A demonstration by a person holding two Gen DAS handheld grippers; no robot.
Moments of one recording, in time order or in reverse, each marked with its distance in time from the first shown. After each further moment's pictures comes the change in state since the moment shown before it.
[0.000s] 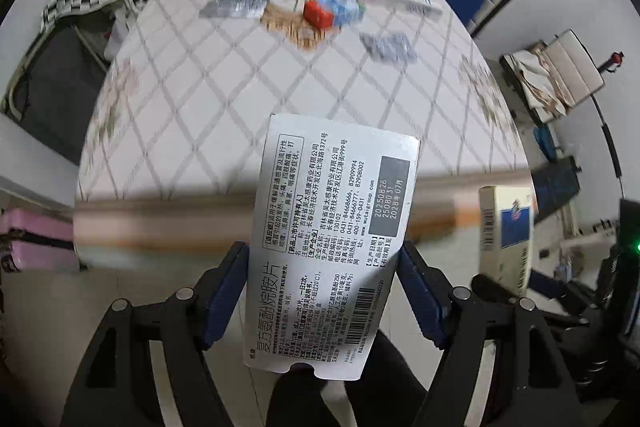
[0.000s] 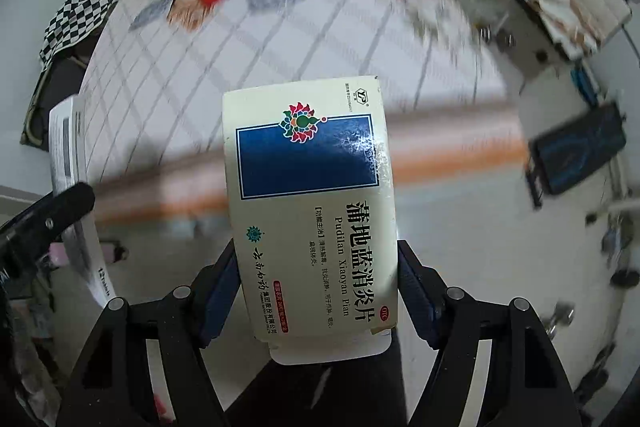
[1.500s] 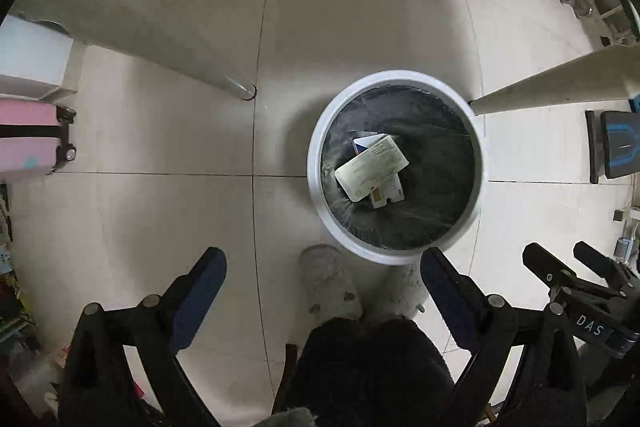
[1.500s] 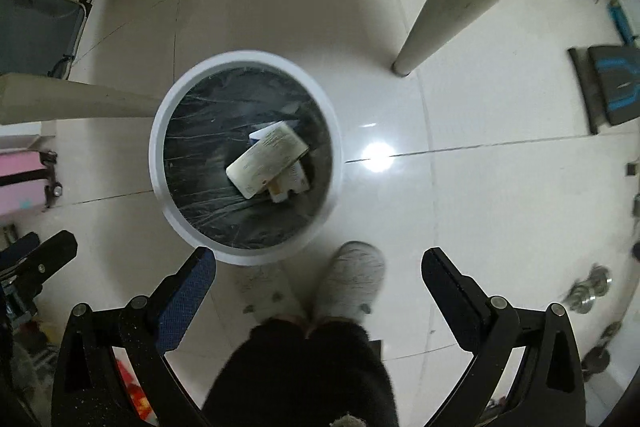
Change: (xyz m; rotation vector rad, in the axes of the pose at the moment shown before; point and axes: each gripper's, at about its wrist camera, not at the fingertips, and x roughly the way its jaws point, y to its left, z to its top) left arm 0.289 0.062 -0.193 -0.101 0.331 0.180; right arm 0.392 -0.067 -0.148 -0.029 0.277 -0.061
